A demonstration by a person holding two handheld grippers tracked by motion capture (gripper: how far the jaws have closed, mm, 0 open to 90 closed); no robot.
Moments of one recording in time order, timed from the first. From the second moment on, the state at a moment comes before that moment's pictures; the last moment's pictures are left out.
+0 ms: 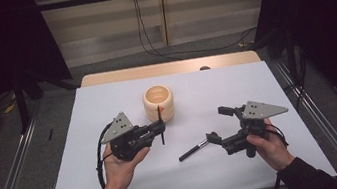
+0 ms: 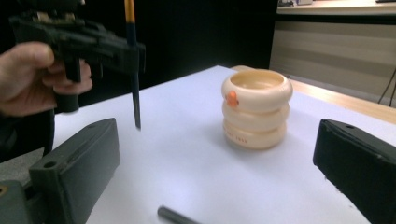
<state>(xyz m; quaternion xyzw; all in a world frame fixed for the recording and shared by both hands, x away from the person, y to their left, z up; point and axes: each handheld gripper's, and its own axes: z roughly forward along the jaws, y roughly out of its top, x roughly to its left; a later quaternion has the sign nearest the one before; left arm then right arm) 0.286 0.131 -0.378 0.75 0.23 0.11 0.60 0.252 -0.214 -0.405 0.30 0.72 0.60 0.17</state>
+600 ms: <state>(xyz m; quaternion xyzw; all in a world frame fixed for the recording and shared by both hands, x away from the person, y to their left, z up) 0.309 0.139 -0.368 0.75 0.25 0.13 0.61 0.220 -0.262 -0.424 0.34 0.71 0.58 0.20</state>
